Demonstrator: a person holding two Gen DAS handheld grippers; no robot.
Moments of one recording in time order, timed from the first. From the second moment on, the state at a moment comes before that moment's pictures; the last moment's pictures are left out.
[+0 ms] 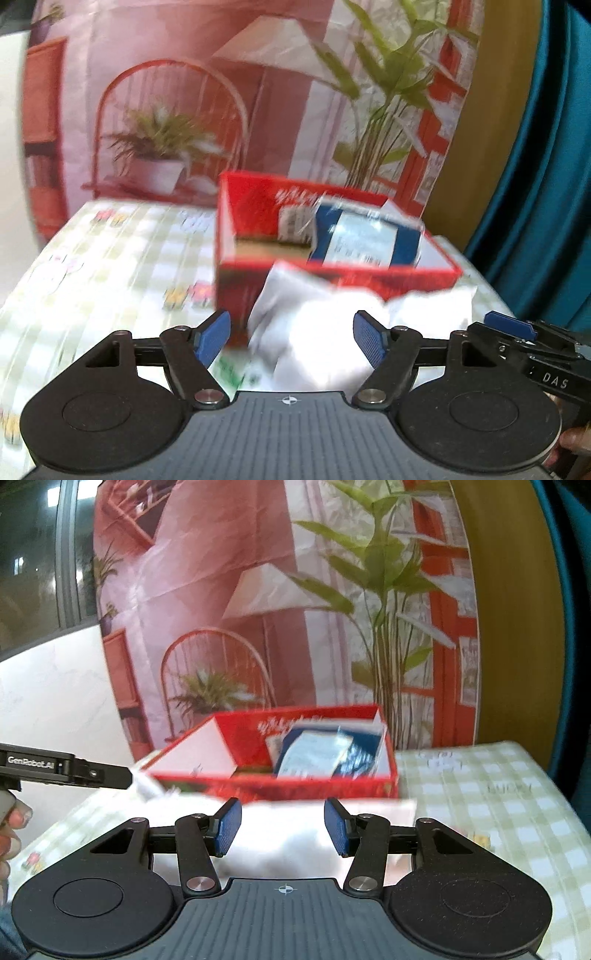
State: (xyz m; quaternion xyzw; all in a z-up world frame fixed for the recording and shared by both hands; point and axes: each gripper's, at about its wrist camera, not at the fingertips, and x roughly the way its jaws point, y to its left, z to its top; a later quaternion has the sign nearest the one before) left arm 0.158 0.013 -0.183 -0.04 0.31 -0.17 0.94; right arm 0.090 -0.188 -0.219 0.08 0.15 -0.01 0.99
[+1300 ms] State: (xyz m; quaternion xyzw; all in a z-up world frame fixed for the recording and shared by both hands) left arm 0.156 0.011 -0.284 0.03 0.47 -0.13 0.87; right arm 0.089 -0.174 -0.317 0.10 0.36 -0.04 0.93
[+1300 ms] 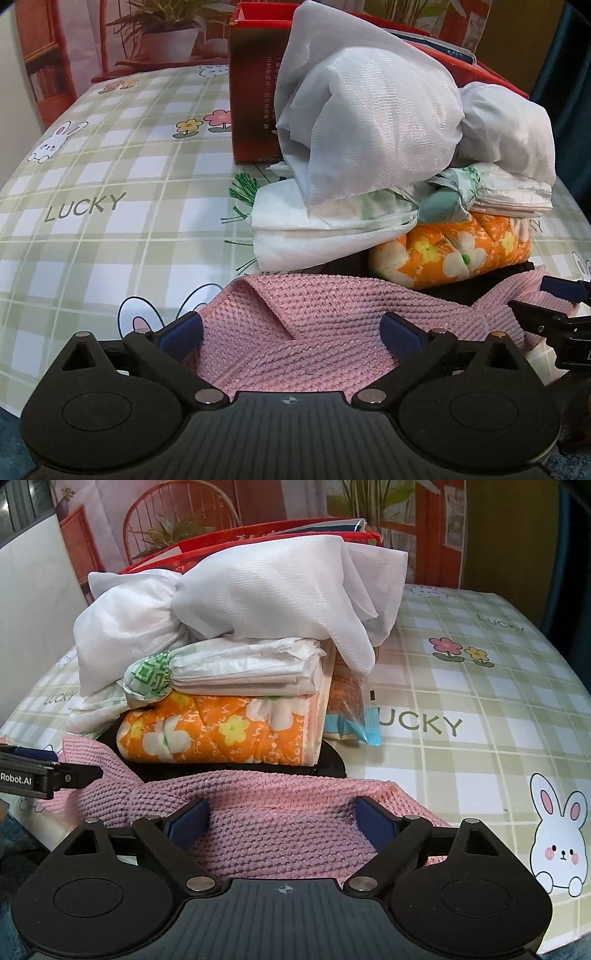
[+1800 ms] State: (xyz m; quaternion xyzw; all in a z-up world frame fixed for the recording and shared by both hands) left arm 0.157 0.010 -0.287 0.03 0.46 -0.14 0.88; right arm 0.091 -0.173 -0.320 0.10 0.36 -0.05 0.93
